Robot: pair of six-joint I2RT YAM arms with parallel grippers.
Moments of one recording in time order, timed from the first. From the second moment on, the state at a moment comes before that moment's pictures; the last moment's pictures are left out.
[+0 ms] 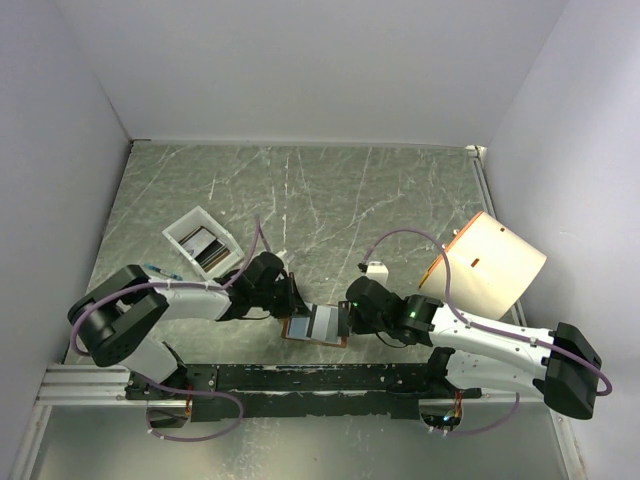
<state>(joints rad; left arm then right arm) -0.85 1.52 0.53 0.23 0.27 -0.95 1.05 0.99 0.54 -0.50 0.25 0.90</state>
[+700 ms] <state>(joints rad) -0.89 1.45 0.58 0.14 0.20 -0.94 1.05 0.92 0.56 -0.63 0.27 0.93</state>
